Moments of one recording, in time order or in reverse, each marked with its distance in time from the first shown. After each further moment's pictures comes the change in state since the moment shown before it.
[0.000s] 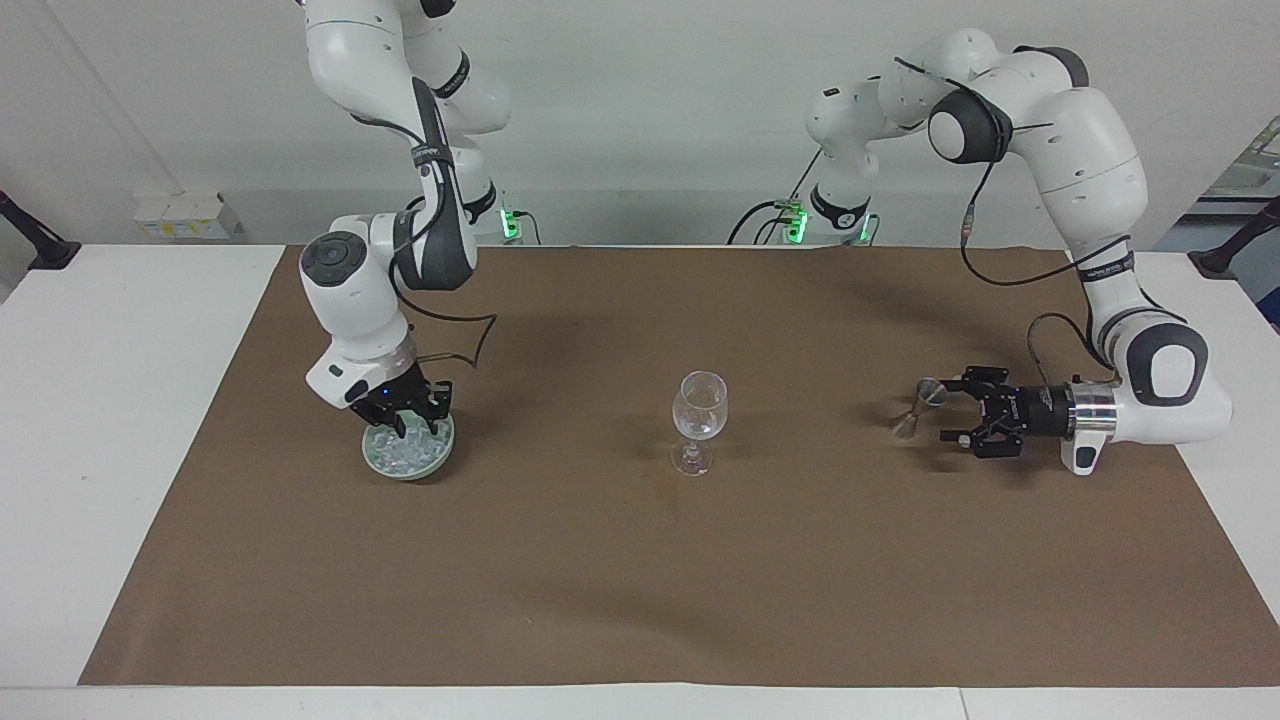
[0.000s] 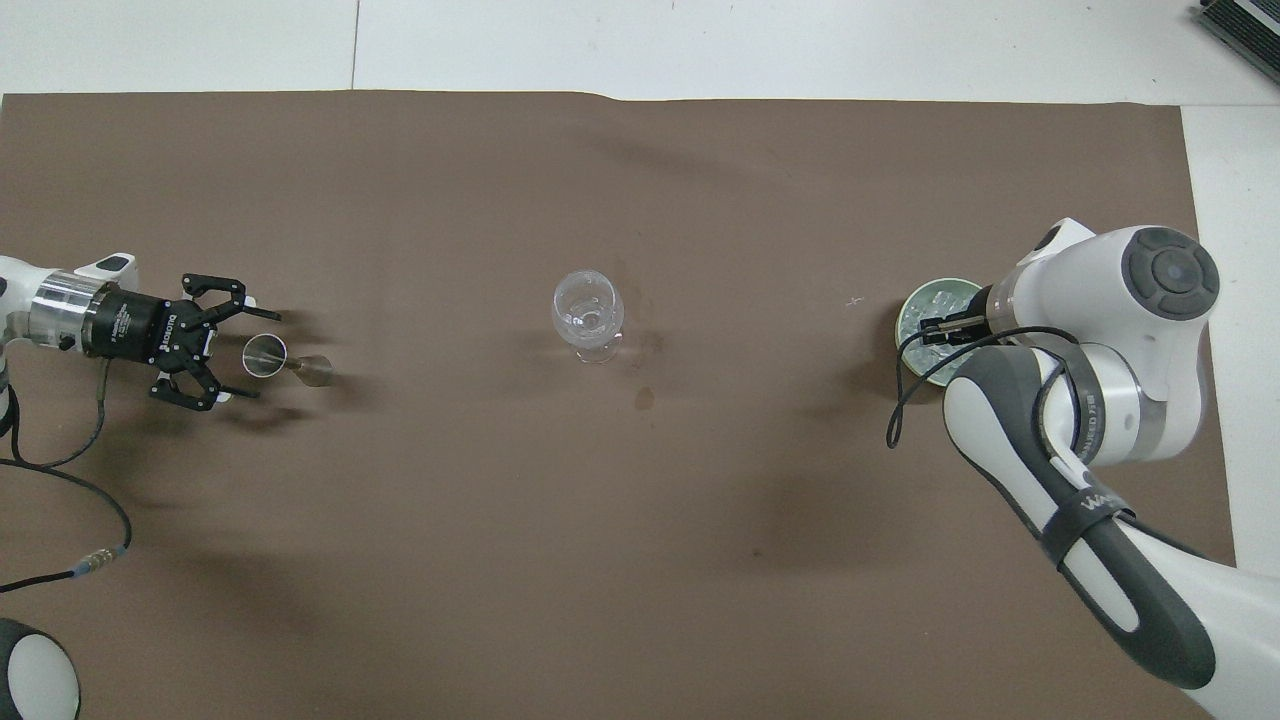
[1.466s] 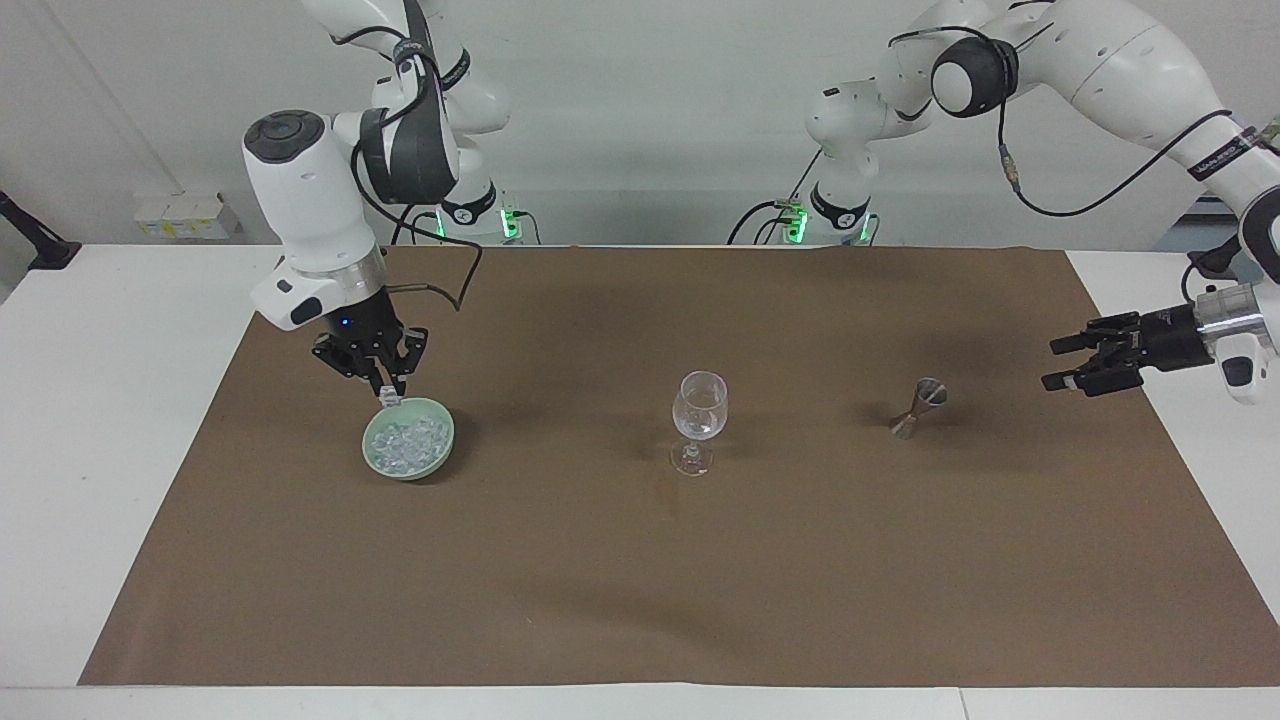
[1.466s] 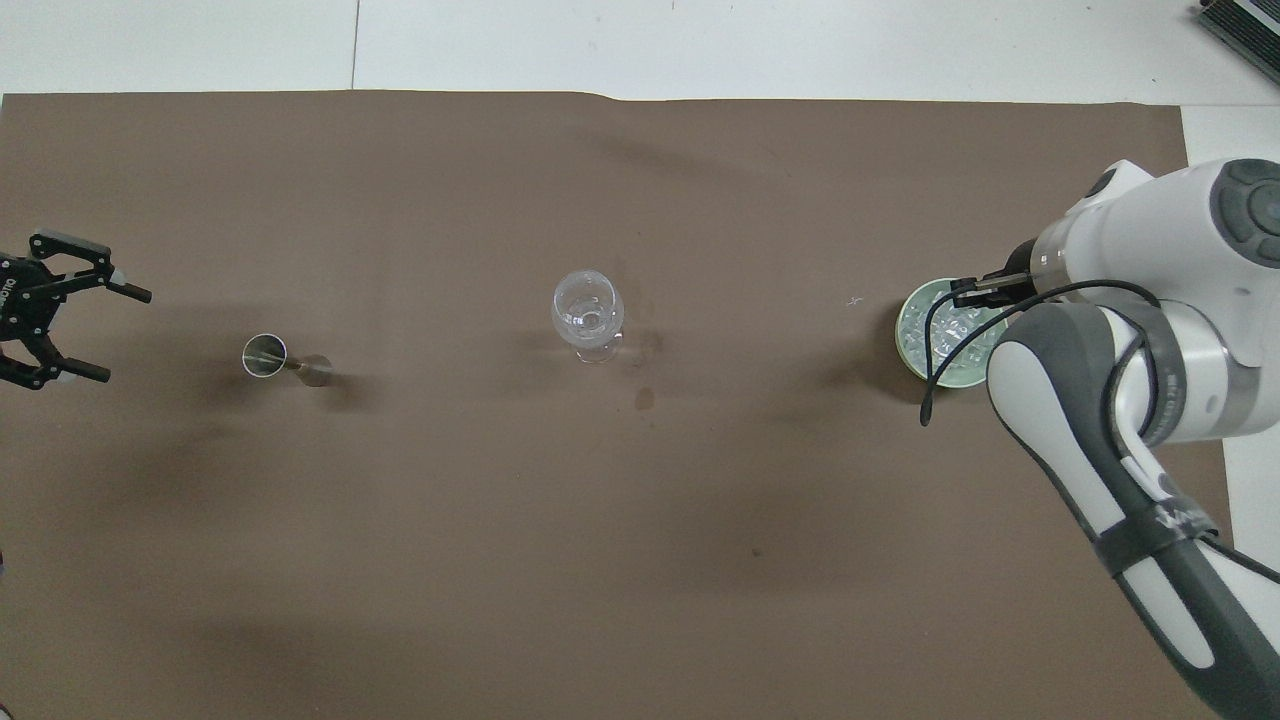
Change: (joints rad) left arm -0.016 -0.198 0.036 0.268 0.397 -0.003 0.209; right arm 0.001 -0.167 0.013 0.178 0.002 -0.242 0.070
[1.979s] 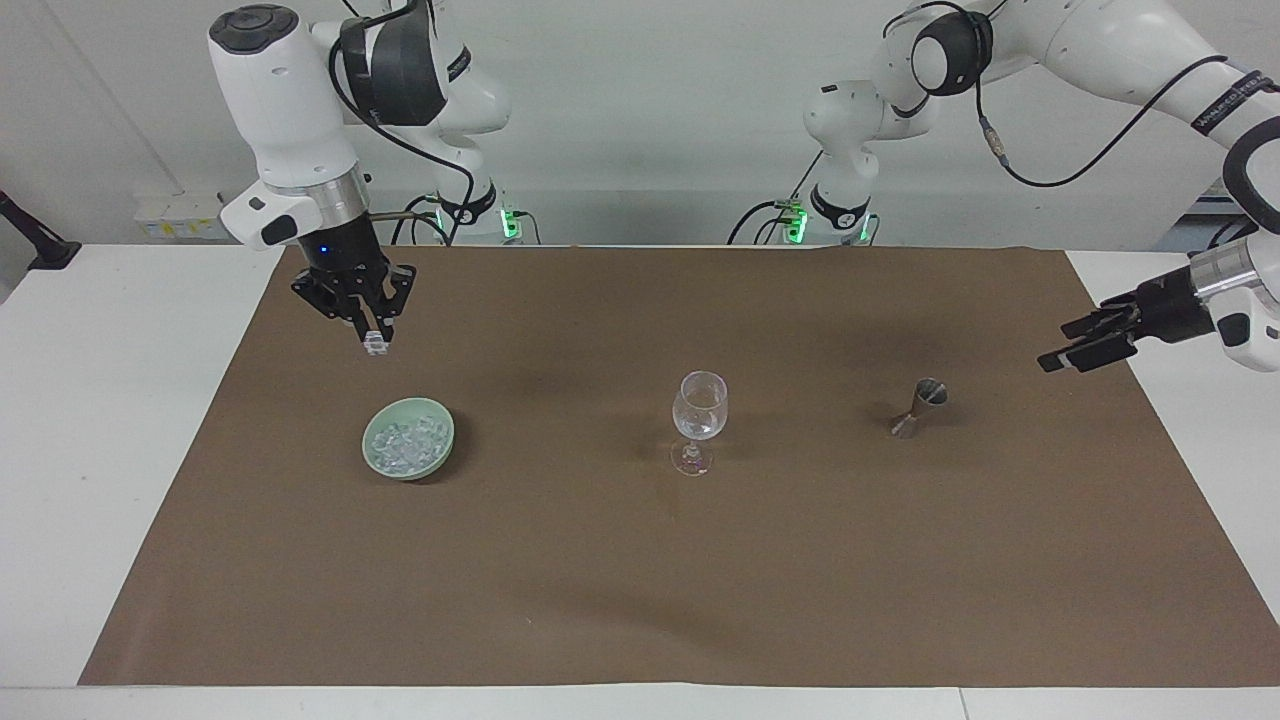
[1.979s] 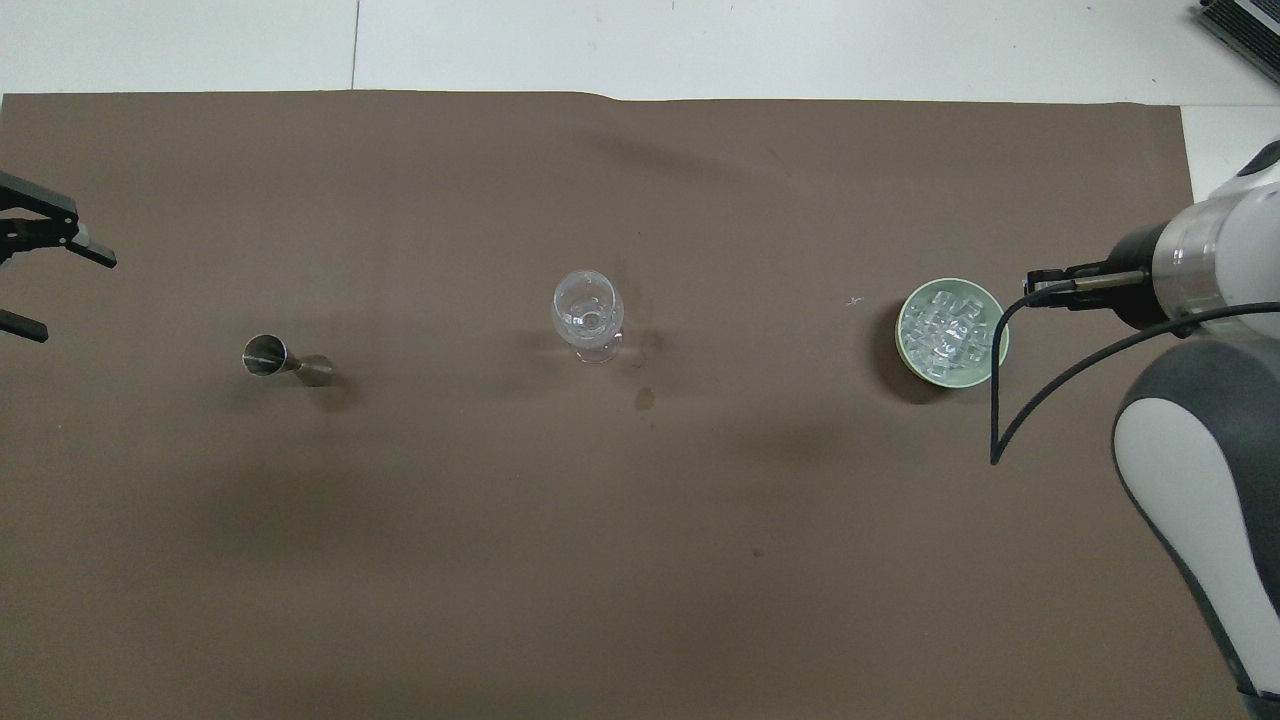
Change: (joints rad) left arm -0.137 -0.095 0.000 0.052 0.153 0.042 0.001; right arm 0.000 -0.082 0.004 0.078 0.021 -0.160 0.023
